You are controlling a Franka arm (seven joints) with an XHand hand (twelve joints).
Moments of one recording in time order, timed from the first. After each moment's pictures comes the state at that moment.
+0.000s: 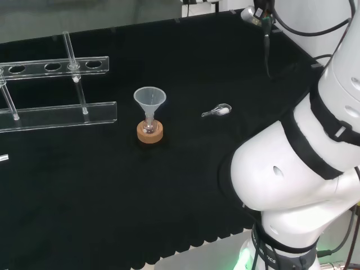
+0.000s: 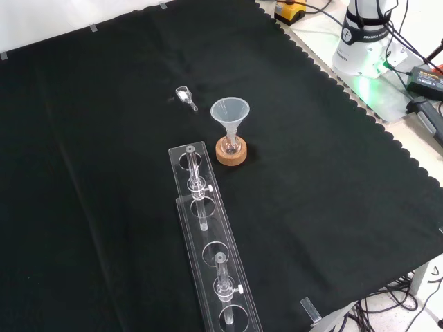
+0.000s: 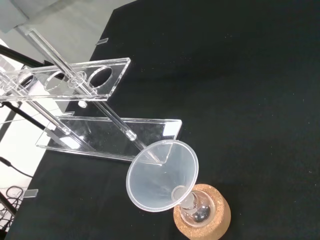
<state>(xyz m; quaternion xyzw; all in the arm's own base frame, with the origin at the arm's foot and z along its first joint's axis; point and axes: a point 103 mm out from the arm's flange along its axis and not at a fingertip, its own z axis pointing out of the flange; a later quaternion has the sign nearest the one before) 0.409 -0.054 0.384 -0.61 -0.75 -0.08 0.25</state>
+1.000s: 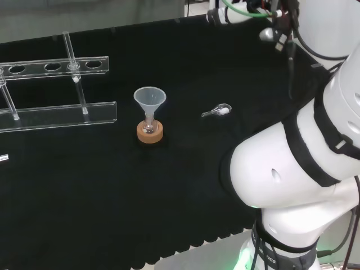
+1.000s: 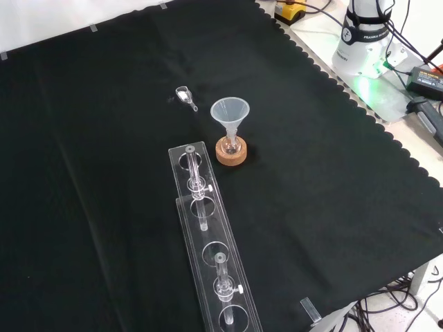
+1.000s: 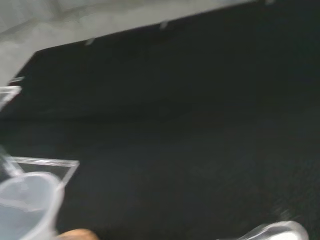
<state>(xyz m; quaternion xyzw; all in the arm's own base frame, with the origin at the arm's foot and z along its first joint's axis) 0.404 -0.126 0.343 -0.68 -0.72 -0.09 0.10</state>
